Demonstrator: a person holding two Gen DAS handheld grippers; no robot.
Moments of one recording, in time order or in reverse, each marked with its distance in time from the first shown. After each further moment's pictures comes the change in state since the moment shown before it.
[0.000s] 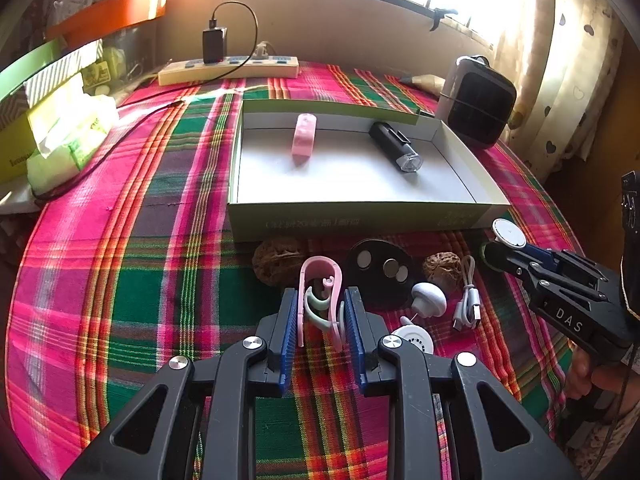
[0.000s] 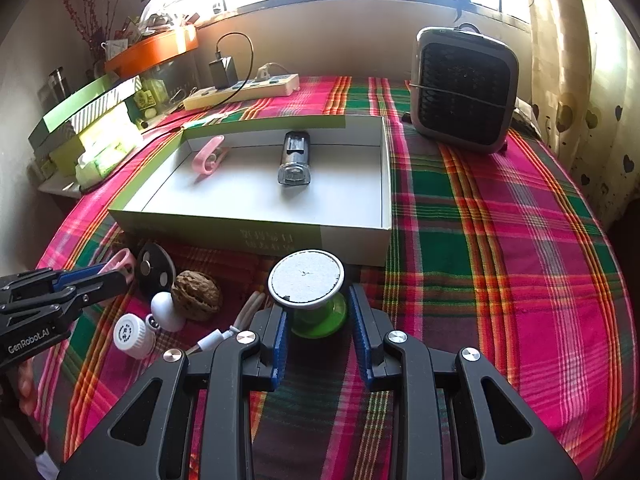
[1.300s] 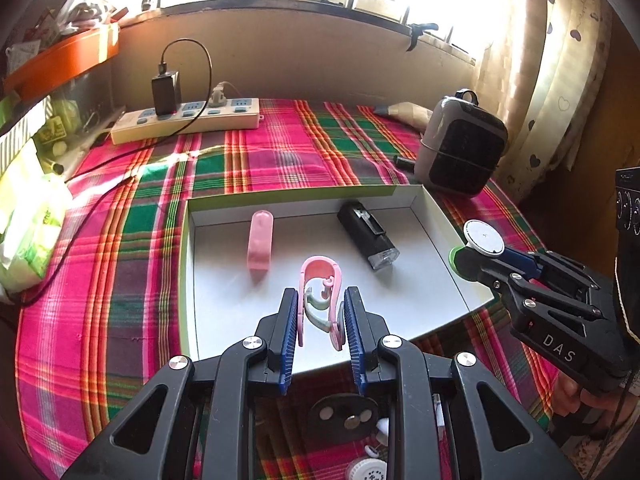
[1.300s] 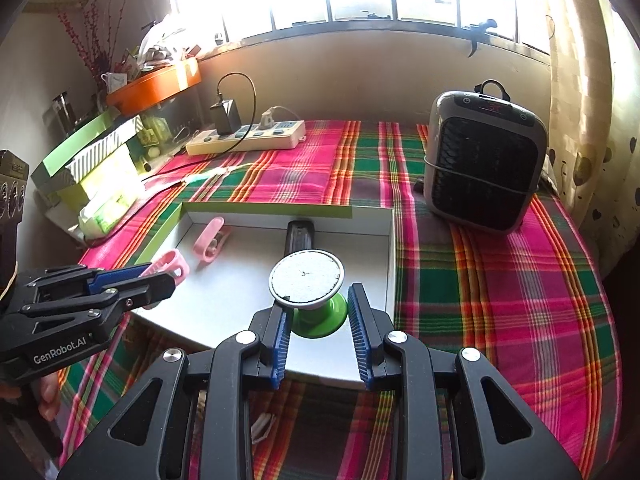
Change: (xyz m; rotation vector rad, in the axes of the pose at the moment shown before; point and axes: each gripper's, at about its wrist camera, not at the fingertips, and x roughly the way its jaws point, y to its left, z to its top) left arm 0.022 -0.018 0.088 0.069 -0.036 -0.071; right arm 0.008 -0.005 0.072 -0.009 -0.069 0.043
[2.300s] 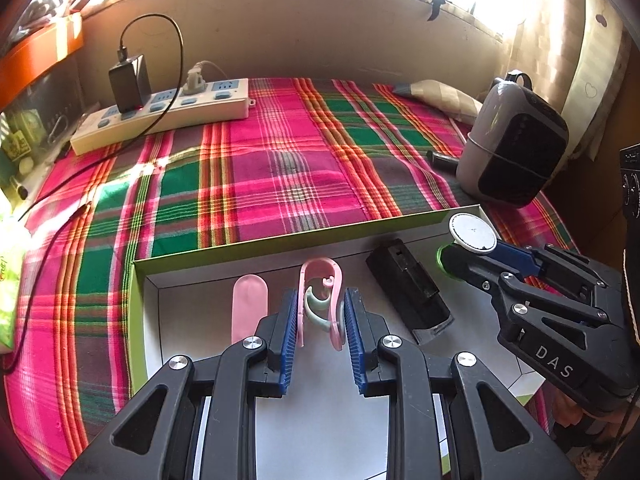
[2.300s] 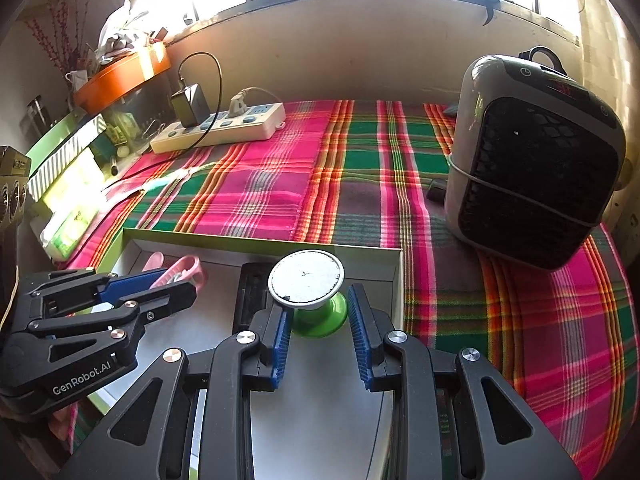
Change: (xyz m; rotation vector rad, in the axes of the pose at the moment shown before) left arm 0.080 0.007 0.046 0.021 0.092 0.029; right arm 0.078 -0.022 0.036 0.030 0.085 0.003
